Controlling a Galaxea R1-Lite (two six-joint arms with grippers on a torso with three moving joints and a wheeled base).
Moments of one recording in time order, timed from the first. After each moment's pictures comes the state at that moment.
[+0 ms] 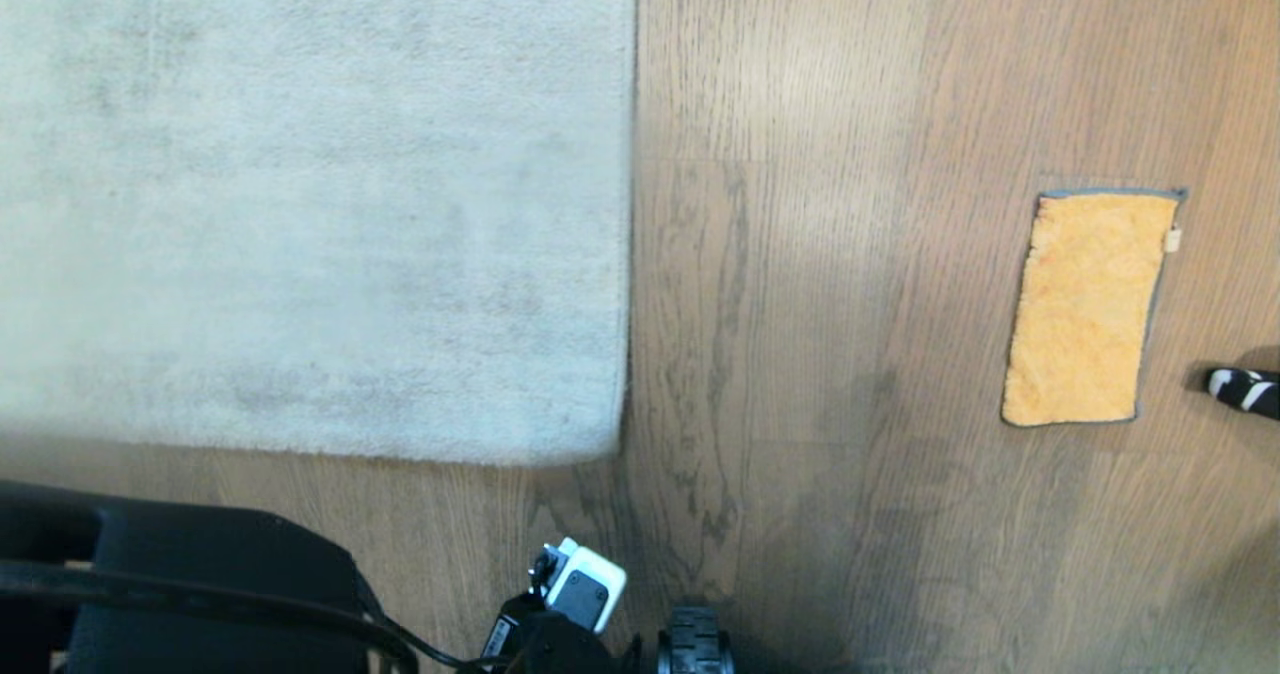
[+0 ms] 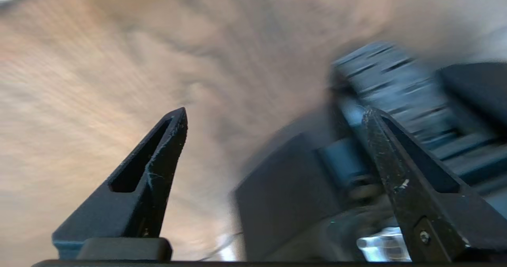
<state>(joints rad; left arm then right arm) -1.03 2.10 -0.28 -1.09 0.61 -0.20 0.00 0.00 0.00 -0.01 0.03 -0.14</state>
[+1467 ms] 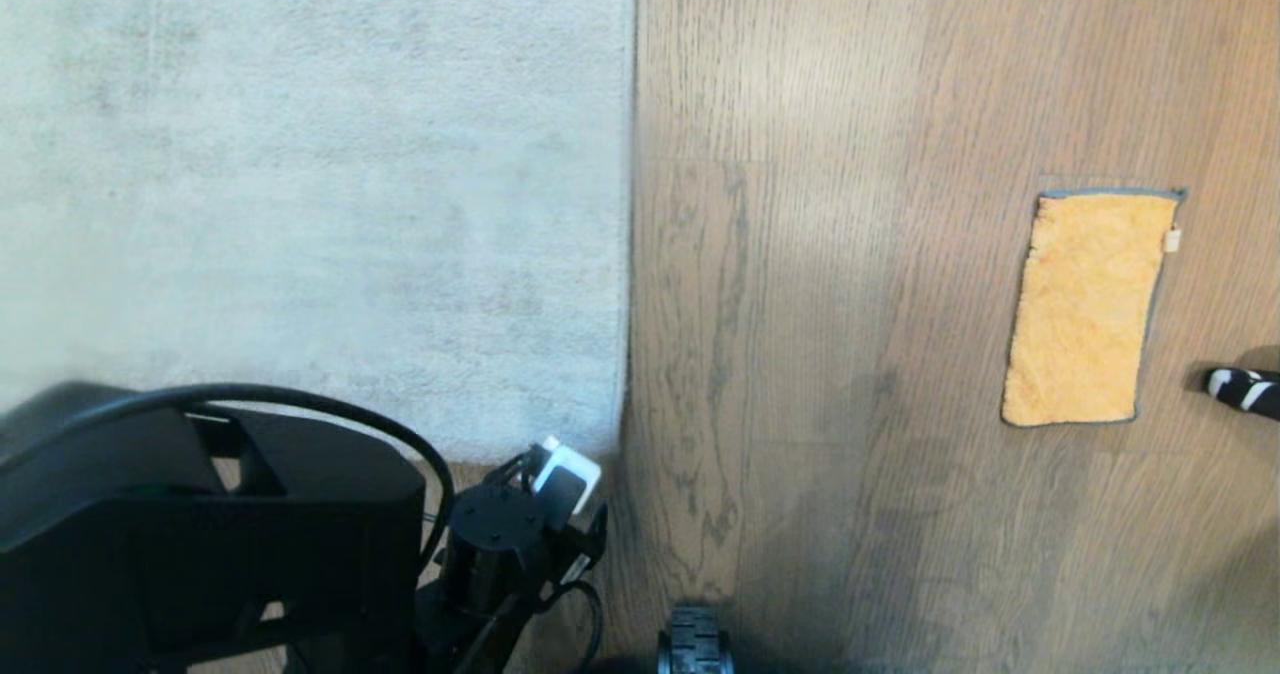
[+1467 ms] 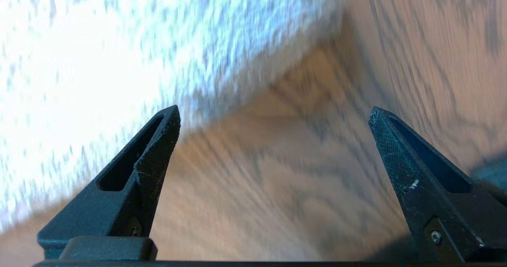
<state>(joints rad) -0.71 2.24 -0.36 -1.52 0.51 0.27 0.00 0.01 0.00 -0.01 0.03 -0.13</state>
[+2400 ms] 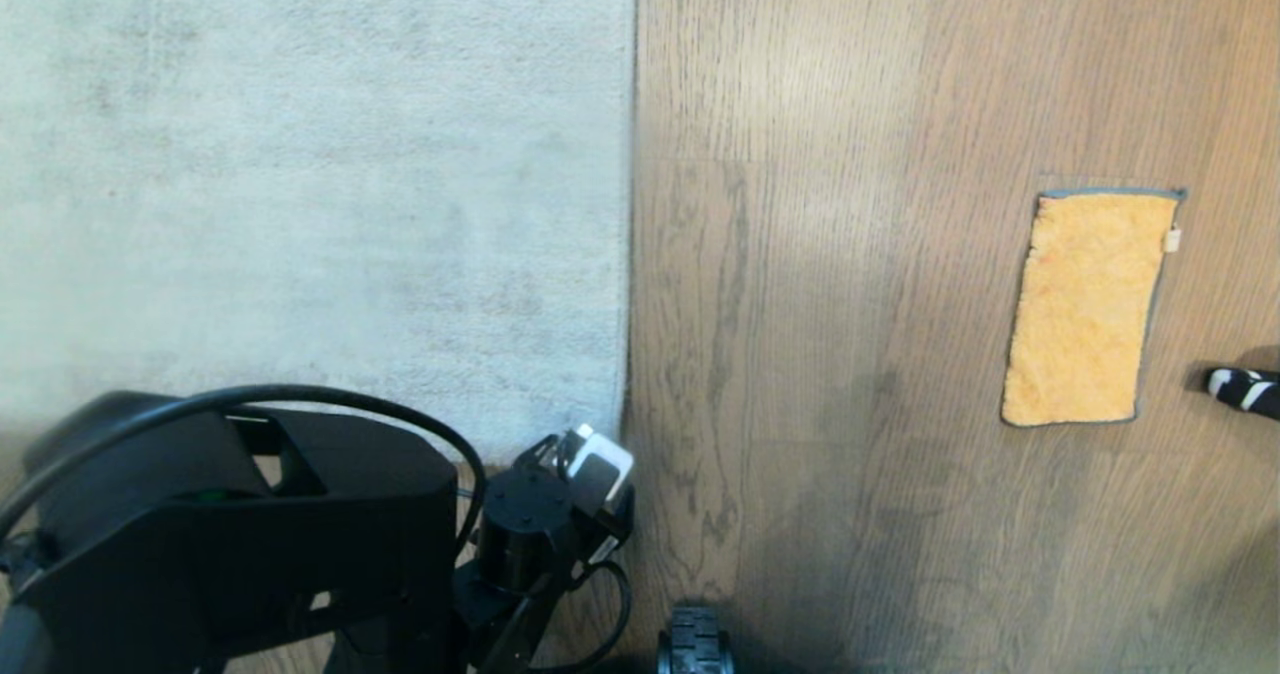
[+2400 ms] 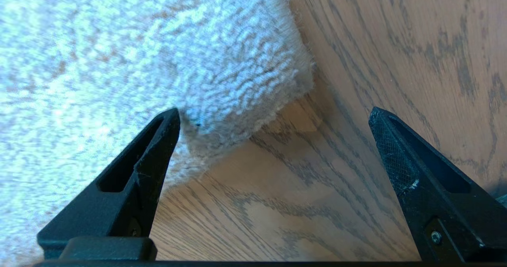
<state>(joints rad) -0.73 2.28 -0.47 -1.52 0.49 0.34 0.00 0.01 0.00 -0.01 0.03 -0.12</state>
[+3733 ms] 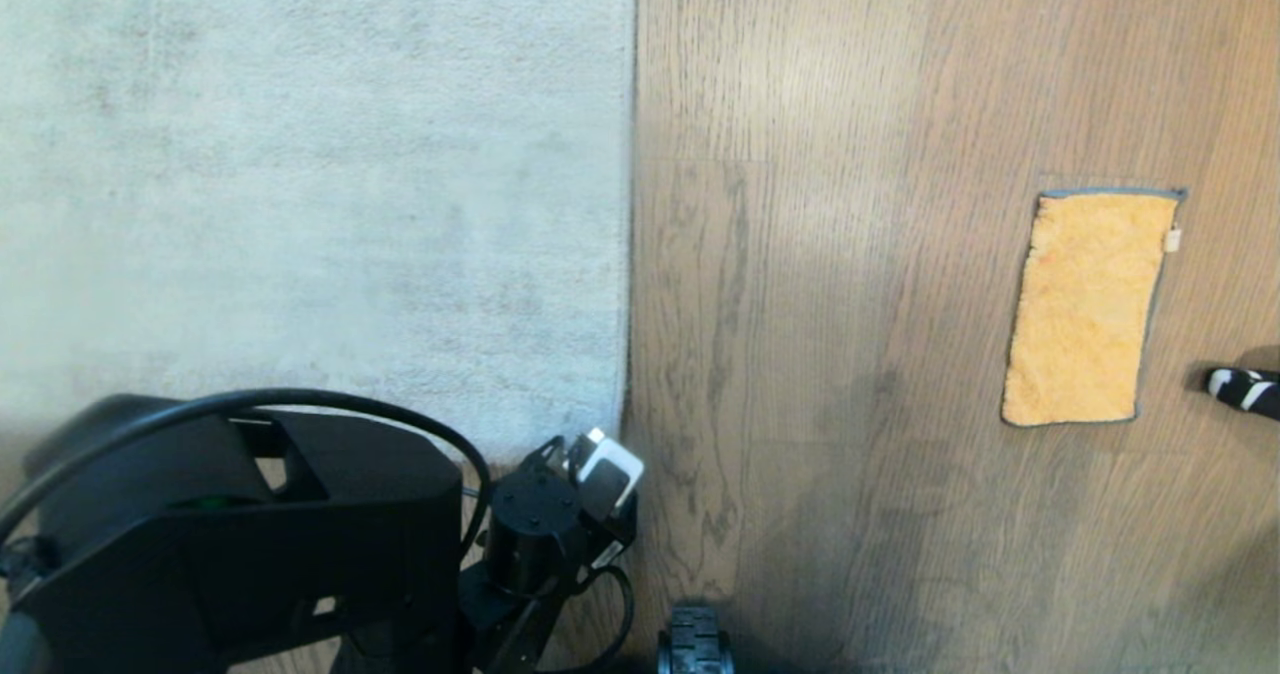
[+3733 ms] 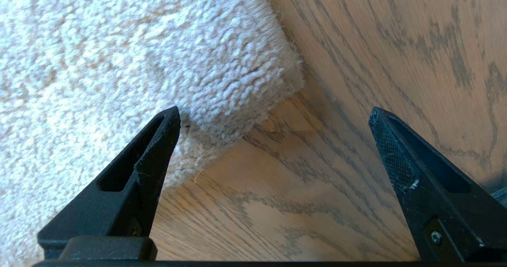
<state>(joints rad) -0.74 2.29 -0.48 -1.50 0.50 0.37 0.00 0.01 0.00 -0.01 0.03 -0.10</state>
